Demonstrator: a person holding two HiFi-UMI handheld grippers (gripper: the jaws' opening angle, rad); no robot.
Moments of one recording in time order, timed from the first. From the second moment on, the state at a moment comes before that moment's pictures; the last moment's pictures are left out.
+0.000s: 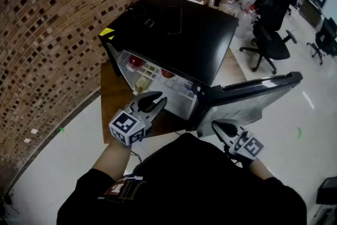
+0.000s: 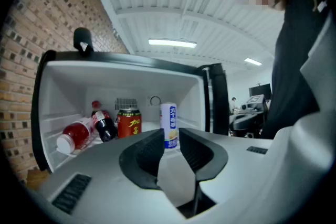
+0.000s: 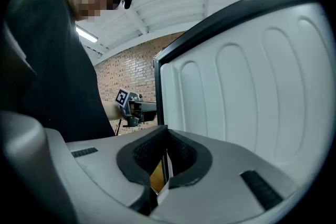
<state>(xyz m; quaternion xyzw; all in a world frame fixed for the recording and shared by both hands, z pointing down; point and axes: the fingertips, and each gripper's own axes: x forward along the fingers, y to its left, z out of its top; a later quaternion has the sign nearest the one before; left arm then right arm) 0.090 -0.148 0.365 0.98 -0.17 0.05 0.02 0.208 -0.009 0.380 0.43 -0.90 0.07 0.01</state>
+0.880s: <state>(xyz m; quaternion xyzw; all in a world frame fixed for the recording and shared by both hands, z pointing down) 0.168 -0.293 0.387 0.94 -0.32 0.10 0.03 0.245 0.009 0.386 0.48 -0.88 0.08 0.01</state>
